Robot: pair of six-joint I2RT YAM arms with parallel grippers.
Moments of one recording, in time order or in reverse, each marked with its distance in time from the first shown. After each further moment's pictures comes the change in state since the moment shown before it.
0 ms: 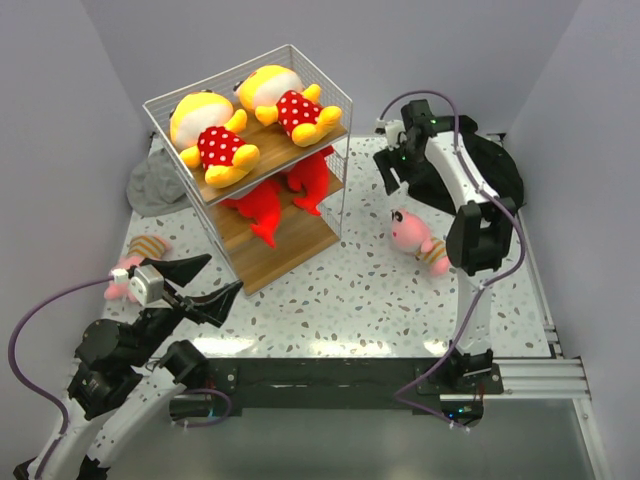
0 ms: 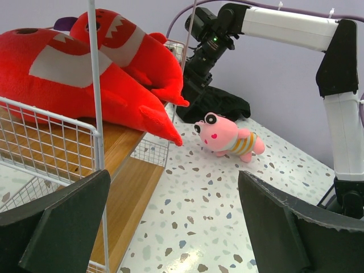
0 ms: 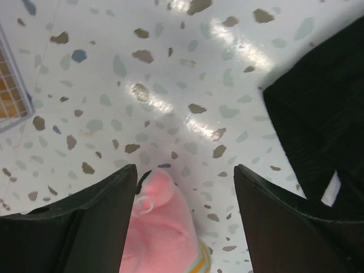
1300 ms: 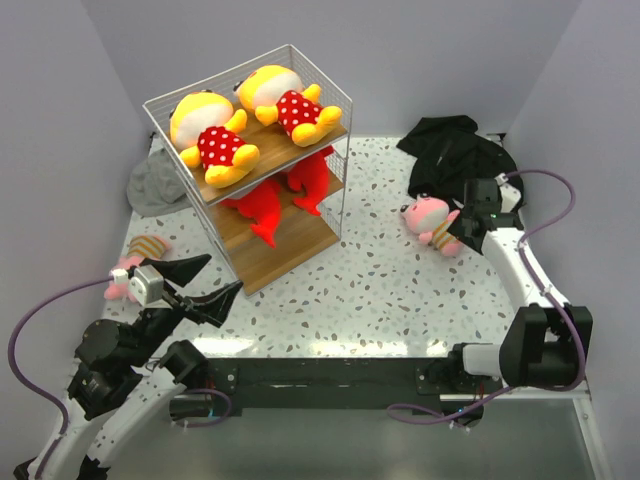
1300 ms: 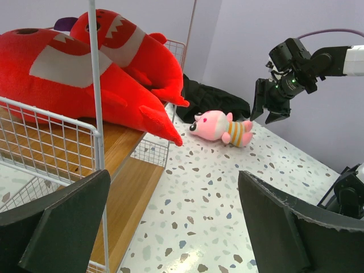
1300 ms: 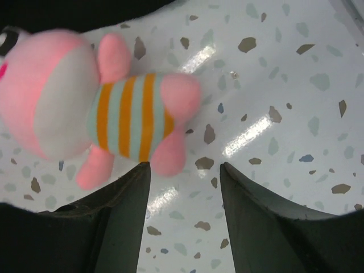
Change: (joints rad) left arm 0.000 -0.001 0.000 0.000 0.000 0.000; right arm -0.191 -0.869 -1.152 0.493 0.525 0.894
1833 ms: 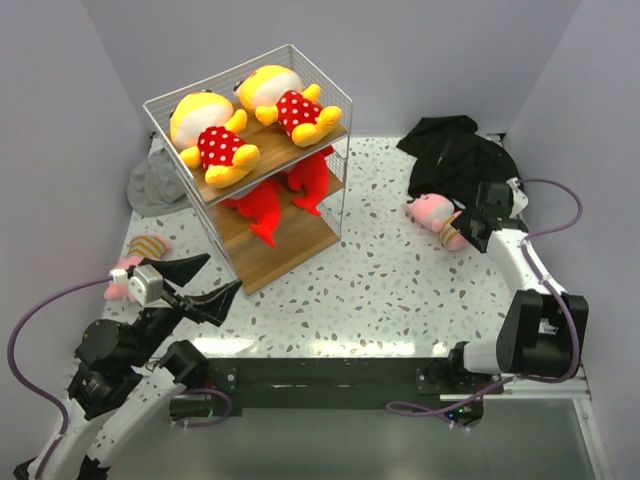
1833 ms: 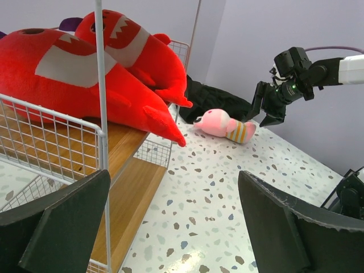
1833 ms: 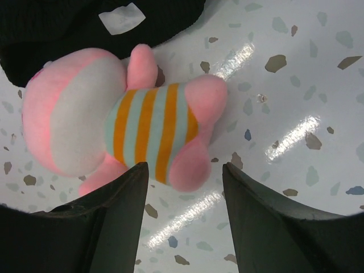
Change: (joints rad) left arm 0.000 0.000 0.000 0.000 -0.013 0.000; right arm -0.126 0.047 -0.069 0.210 -0.155 0.052
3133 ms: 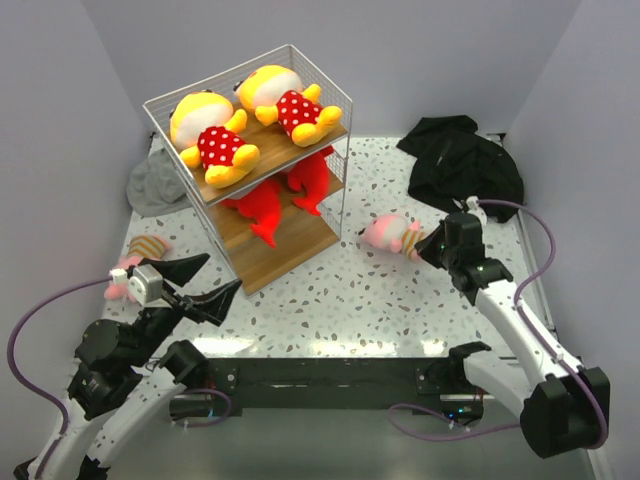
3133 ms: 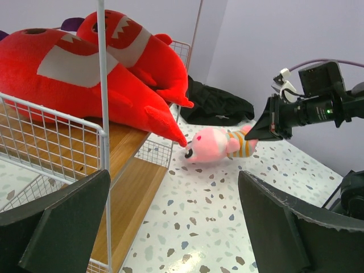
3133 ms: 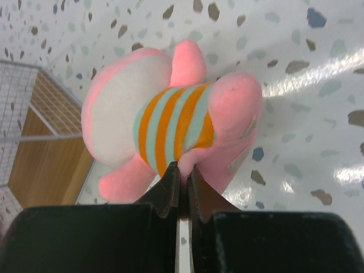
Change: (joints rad) left arm 0.000 0.000 0.000 0.000 -0.006 0.000; right arm 0.341 -0.388 -0.251 0.066 -0.137 0.111
